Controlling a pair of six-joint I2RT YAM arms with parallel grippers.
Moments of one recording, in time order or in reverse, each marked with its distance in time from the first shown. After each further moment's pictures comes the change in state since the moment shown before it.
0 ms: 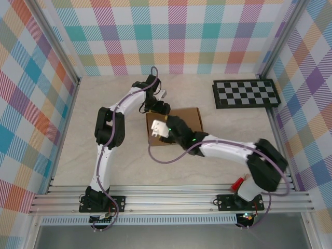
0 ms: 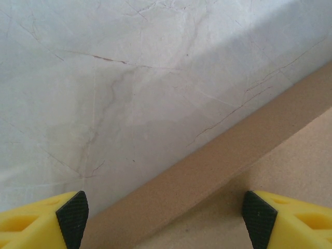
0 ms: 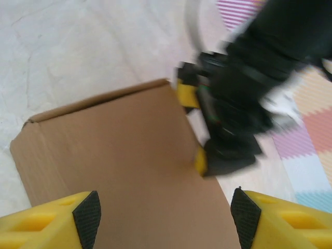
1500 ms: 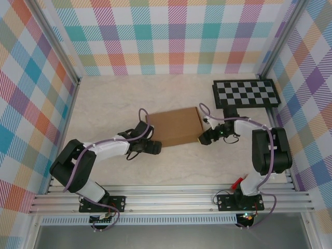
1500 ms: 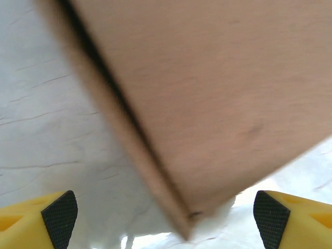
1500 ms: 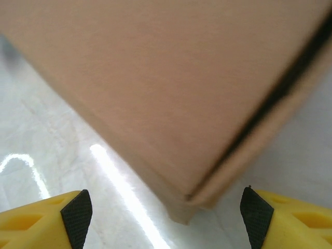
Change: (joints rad) left arm -0.240 -0.802 -1.279 0.689 -0.261 -0.284; right arm -0.785 0.183 -0.065 -0.428 -0.957 0.046
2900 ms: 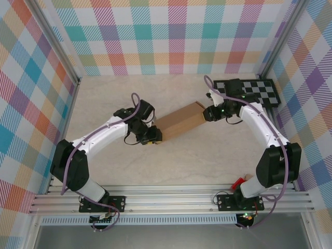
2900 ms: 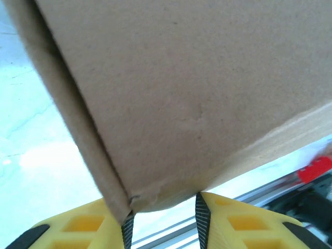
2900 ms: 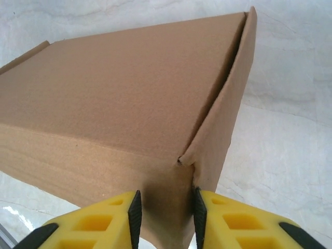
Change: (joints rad) left arm 0.064 0.010 0.447 -0.578 0.378 -0.298; right arm 0.082 -0.148 0.466 -0.460 0.281 0.355
